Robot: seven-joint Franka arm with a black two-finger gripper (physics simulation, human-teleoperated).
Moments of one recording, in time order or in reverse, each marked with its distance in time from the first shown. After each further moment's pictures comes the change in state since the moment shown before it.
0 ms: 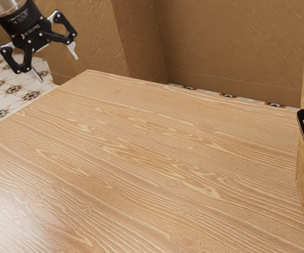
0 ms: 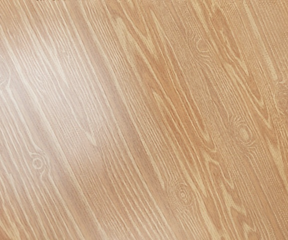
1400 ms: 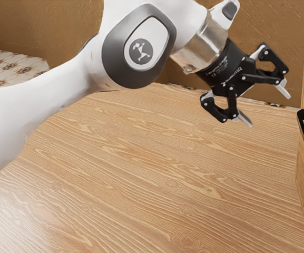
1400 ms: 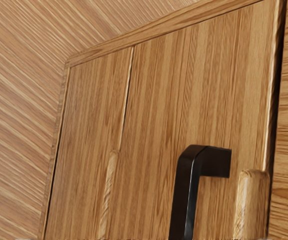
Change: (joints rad) arm -0.233 0.209 -0.325 -0.151 -0.302 0.613 0.042
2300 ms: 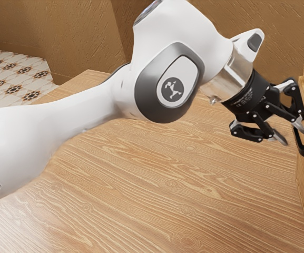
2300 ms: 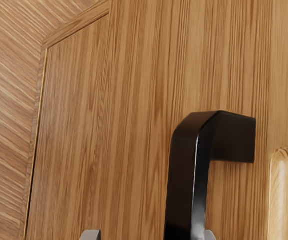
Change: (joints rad) arm 0.005 0.025 -0.058 -0.094 -0.001 0.145 0.035
